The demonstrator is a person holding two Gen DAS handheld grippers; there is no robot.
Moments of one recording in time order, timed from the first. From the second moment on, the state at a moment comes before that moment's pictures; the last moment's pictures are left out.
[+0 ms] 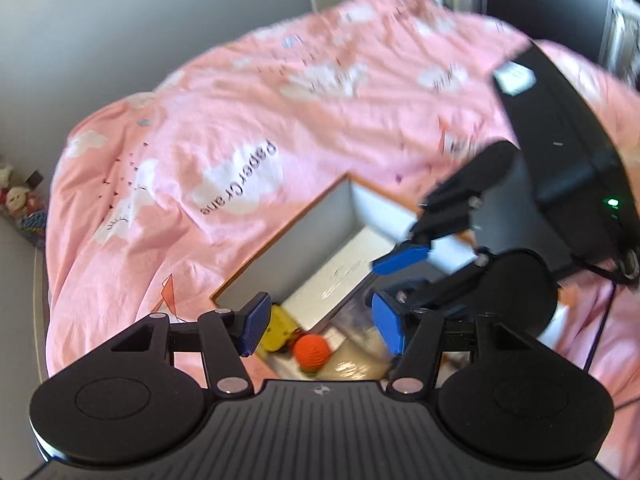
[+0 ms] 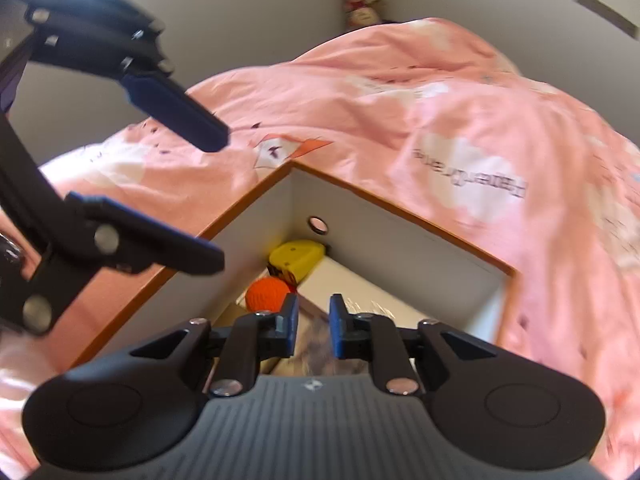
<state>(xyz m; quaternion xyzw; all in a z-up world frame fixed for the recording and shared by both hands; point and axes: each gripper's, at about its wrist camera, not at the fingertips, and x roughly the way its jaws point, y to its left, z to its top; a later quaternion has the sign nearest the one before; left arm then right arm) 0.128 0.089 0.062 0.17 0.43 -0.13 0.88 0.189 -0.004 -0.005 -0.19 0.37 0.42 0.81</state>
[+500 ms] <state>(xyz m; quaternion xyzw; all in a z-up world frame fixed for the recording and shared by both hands) 0.030 0.086 0.081 -0.09 0.35 0.06 0.93 0.071 -0.106 0.037 -0.05 0.33 0.32 0.88</state>
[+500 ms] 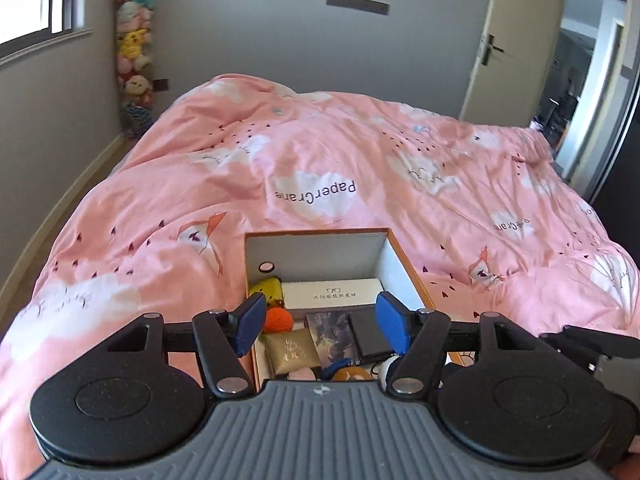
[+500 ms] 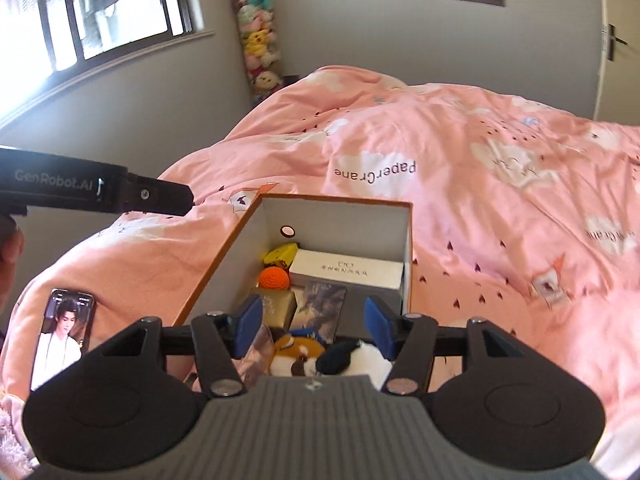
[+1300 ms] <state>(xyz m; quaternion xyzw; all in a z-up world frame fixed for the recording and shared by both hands) -0.018 0.050 -0.007 -0.07 0.41 0.08 0.91 0.033 -0.121 -0.016 -0.10 0.37 0.20 0.90</state>
